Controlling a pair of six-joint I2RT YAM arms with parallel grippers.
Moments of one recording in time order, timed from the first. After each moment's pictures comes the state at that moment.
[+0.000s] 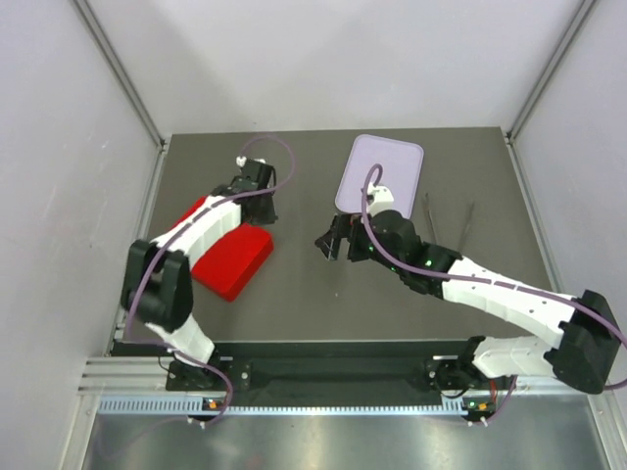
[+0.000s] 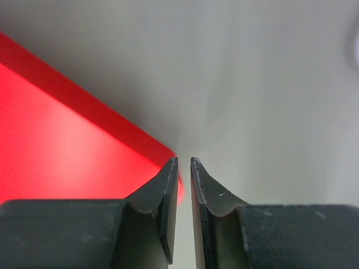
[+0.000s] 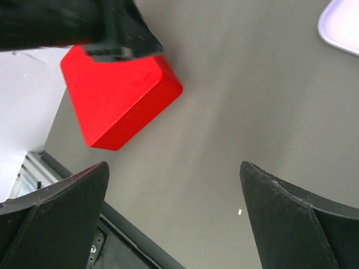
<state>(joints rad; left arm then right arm) -0.36 1.62 1.23 -0.53 -0.15 -0.45 0.91 1.22 0.89 -0.06 0.17 0.65</state>
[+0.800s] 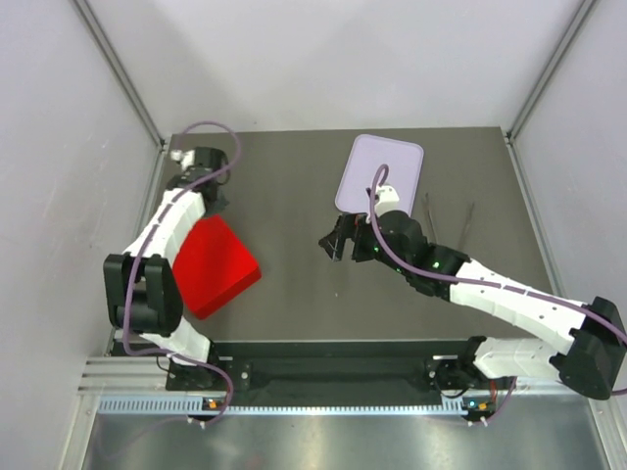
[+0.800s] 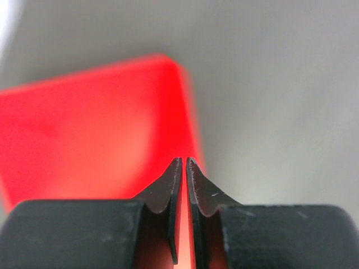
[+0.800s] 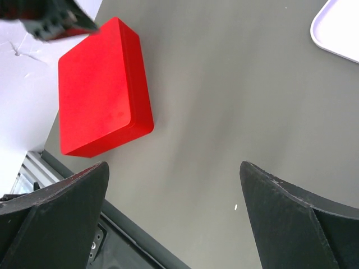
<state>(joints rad) -0.13 1.60 1.29 -0.68 -0.37 -0.52 0.91 1.16 0.89 -0.11 0.19 0.64</state>
